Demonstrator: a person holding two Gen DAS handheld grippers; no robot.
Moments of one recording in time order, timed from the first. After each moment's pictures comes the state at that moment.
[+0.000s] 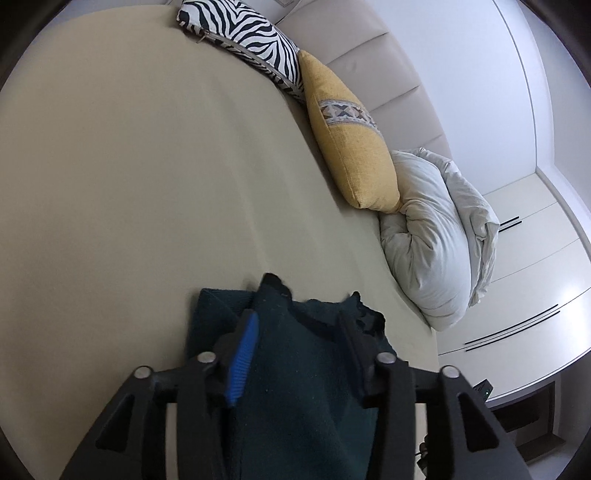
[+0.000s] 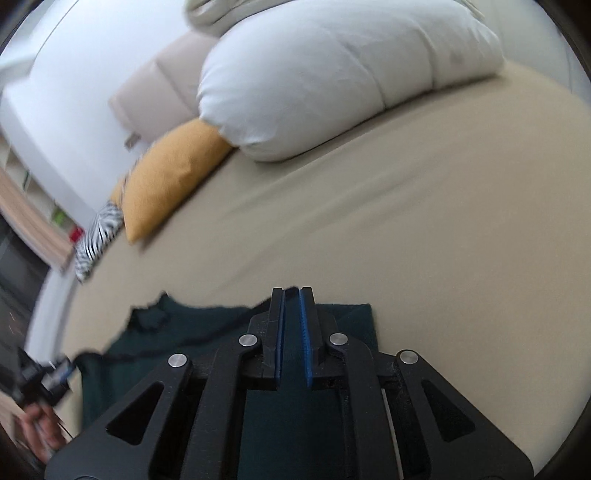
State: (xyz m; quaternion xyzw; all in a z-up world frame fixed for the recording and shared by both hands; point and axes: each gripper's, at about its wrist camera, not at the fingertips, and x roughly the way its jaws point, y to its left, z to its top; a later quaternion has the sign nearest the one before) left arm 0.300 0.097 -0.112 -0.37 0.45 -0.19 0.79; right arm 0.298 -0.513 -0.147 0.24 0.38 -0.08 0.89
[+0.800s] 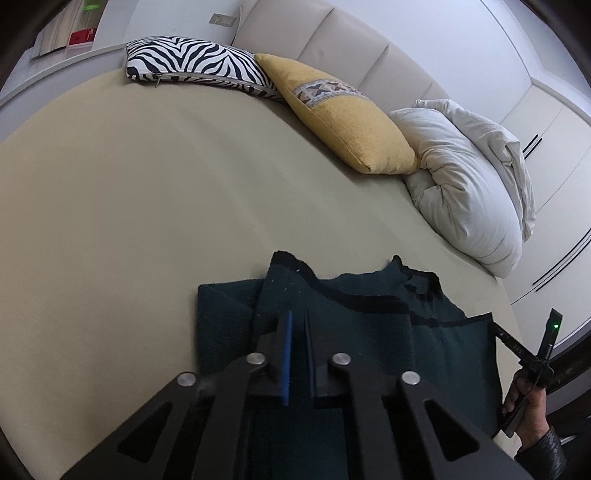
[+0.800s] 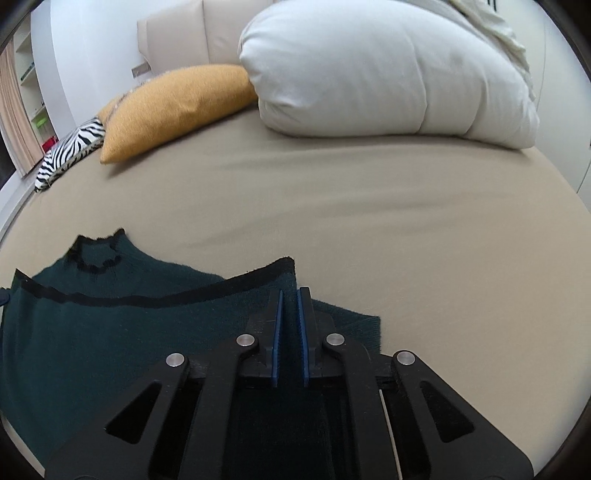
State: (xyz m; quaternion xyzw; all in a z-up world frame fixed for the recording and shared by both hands) left arm 0.289 0.051 -0.110 -0.19 0.44 -0.16 0.86; right arm 0.319 -0.469 -0.170 0.07 0.41 -0.10 0.90
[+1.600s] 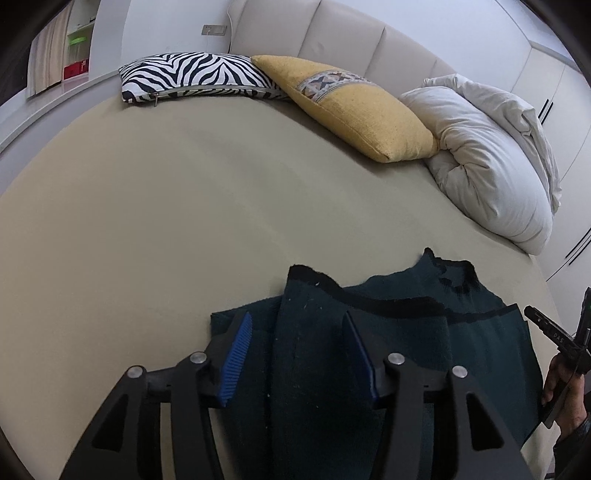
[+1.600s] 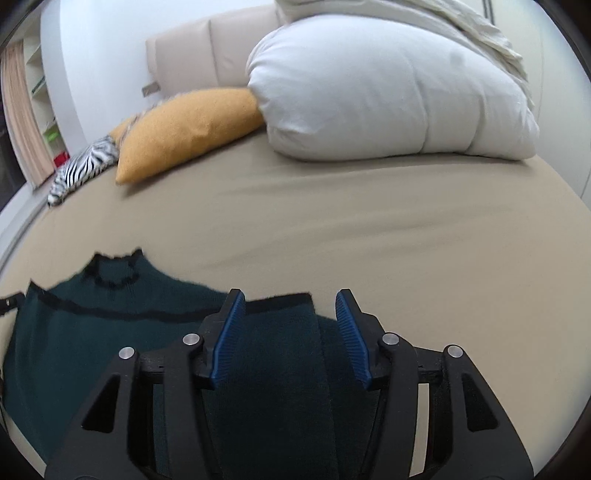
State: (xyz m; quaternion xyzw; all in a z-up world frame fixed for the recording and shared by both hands) left arm 0.304 0.038 -0.116 -0.11 0.45 -0.12 0.88; right arm 0.317 -0.468 -0.159 0.07 0.39 -0.08 0.91
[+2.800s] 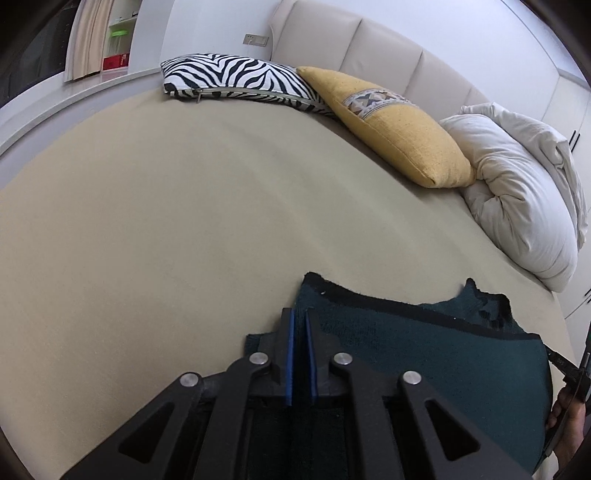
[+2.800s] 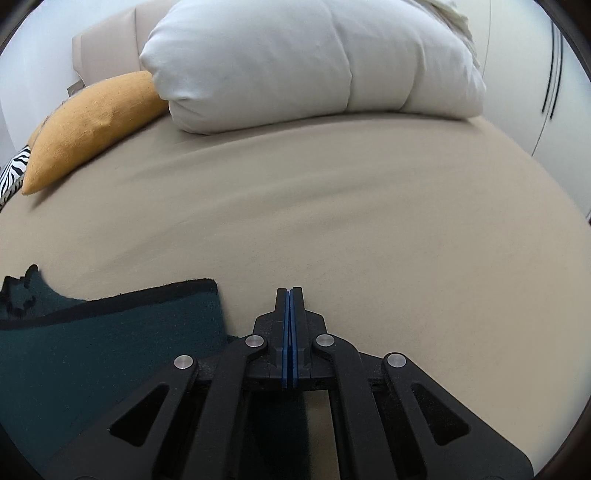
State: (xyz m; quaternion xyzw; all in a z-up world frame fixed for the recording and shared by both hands) left arm 0.313 0.056 -0.137 -0.15 0.42 -0.05 0.89; right arm 0.339 -0.519 -0.196 0.09 0.42 -0.21 0.88
